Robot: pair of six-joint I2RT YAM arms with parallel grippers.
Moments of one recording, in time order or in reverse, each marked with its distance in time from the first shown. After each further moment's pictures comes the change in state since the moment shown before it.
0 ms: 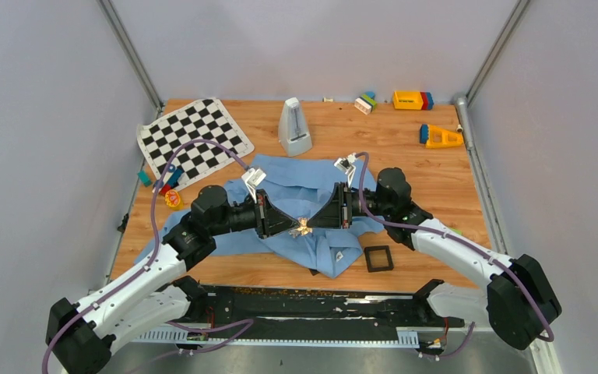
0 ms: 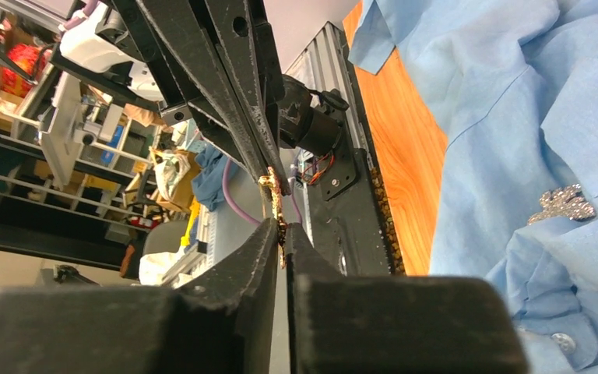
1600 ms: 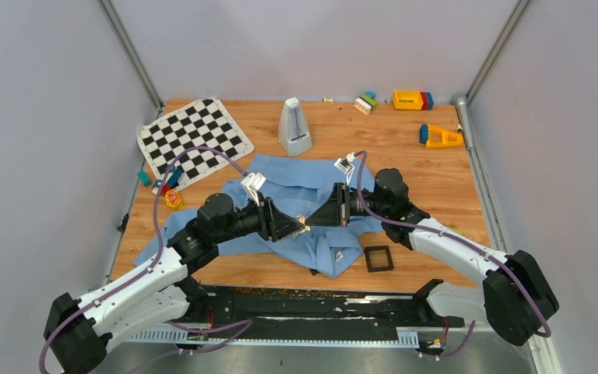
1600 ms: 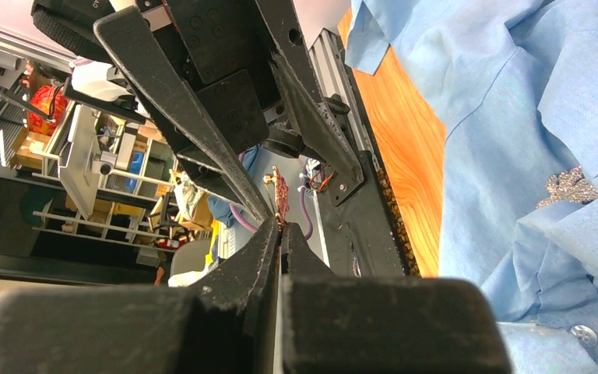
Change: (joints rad) left arm -0.066 -0.007 -0.071 0.039 -0.206 -0.047; right arm 0.001 0.027 -0.011 0.019 0.046 0.101
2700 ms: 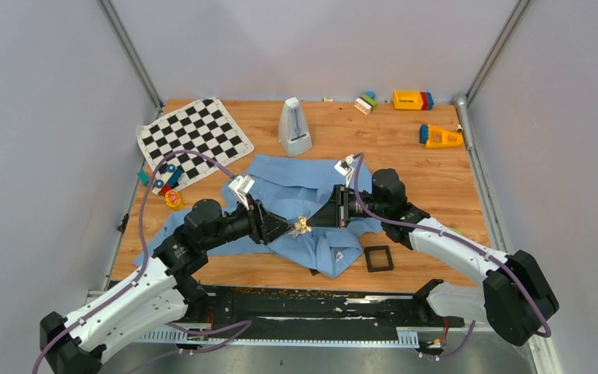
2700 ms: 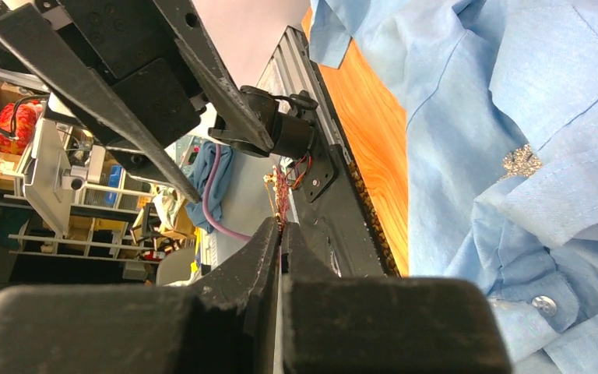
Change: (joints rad) left arm -0.006 -0.148 0.022 -0.145 -0.066 0.034; right arm 0.000 0.000 0.004 -0.117 0.062 -0.072
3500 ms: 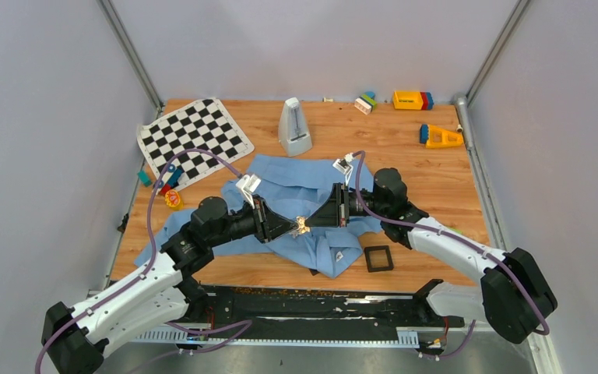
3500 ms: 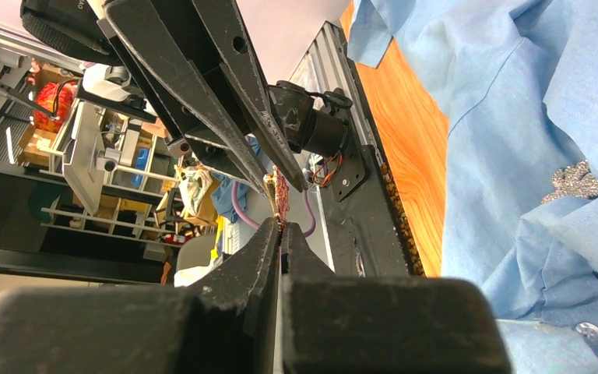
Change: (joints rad) left arm 0.000 0.077 -0.020 0.091 0.052 -0.035; right arm 0.000 0.012 -0.001 0.113 -0.077 0.079
